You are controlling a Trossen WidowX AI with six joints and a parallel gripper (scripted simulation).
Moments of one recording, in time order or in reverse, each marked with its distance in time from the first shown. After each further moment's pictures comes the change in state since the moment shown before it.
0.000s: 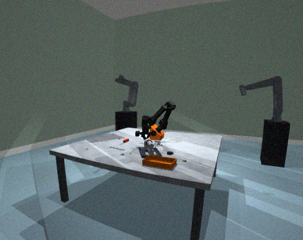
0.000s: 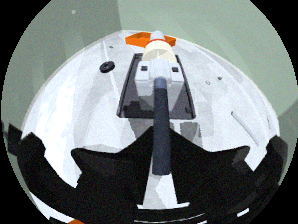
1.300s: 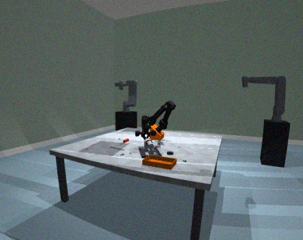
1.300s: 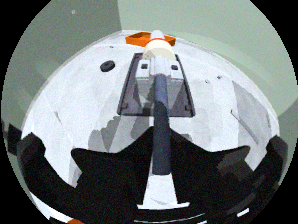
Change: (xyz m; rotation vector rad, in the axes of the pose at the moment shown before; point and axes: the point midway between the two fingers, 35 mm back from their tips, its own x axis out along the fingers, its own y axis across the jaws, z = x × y) arm -0.003 0.000 -0.003 0.000 0.000 0.000
